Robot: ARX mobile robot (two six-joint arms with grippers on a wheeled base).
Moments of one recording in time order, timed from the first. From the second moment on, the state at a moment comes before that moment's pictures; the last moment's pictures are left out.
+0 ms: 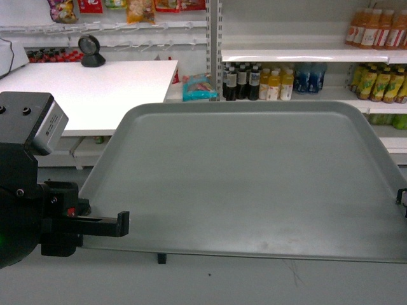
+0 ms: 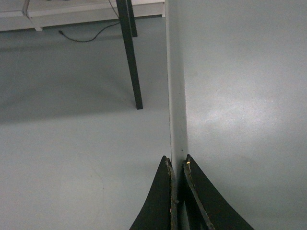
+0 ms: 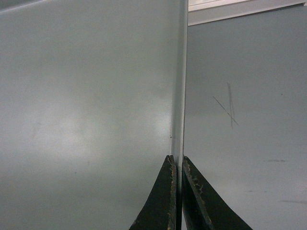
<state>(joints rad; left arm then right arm) -0.37 1.48 0.48 0.36 -0.29 -0.17 0.18 1.40 0.44 0.41 -0.04 0.27</state>
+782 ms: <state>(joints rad) -0.37 1.48 0.48 0.36 -0.30 -0.17 0.18 1.40 0.44 0.41 -0.04 0.27</state>
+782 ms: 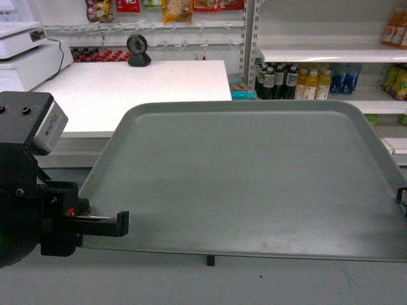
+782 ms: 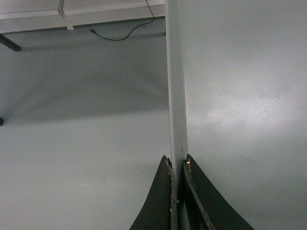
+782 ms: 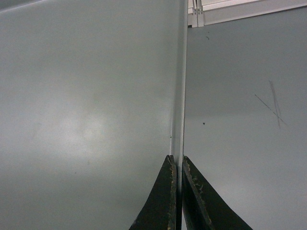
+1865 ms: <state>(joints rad) -0.36 1.48 0.48 0.35 -0.29 -0.16 0.18 1.40 0.44 0.41 -0.04 0.27</state>
